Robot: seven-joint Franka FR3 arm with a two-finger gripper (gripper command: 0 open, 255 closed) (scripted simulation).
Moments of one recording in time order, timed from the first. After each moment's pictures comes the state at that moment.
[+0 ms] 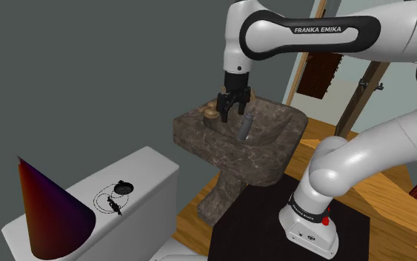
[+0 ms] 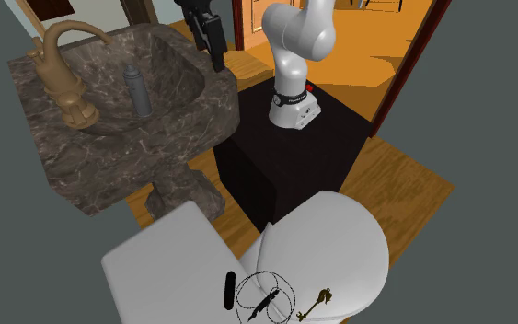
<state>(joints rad) 0.05 -0.62 0.15 -2.32 0.10 1.62 0.29</state>
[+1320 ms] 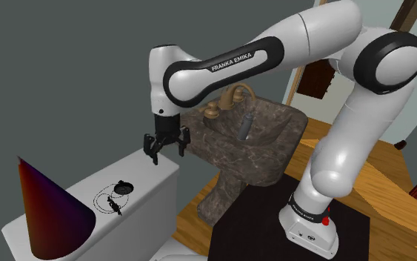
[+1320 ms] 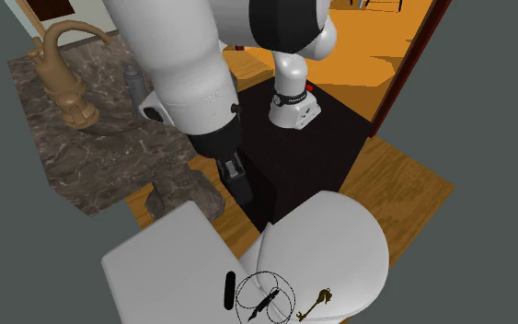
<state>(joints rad) 0.13 -0.05 0.43 -2.08 0.20 1.98 0.72</state>
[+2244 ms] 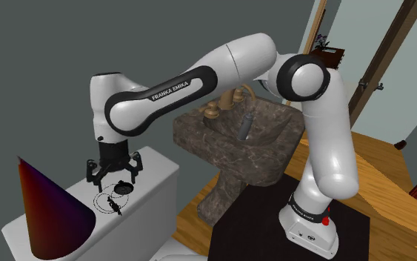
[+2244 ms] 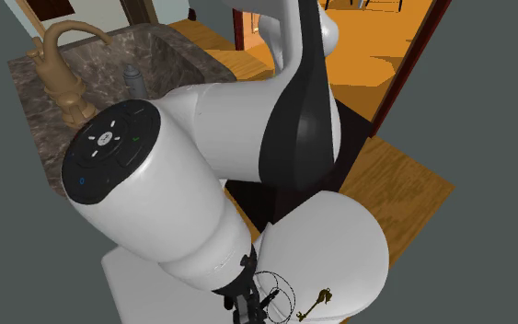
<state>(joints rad) 0.29 0.47 0.45 -1.61 0.05 2.06 1.00</state>
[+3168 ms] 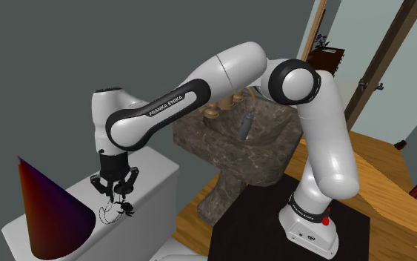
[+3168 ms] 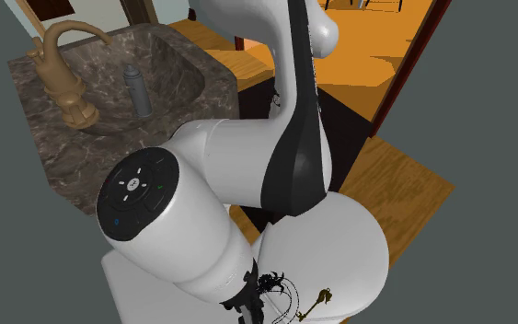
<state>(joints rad) 0.31 0.53 0.44 -1.63 0.03 2.14 1.01</state>
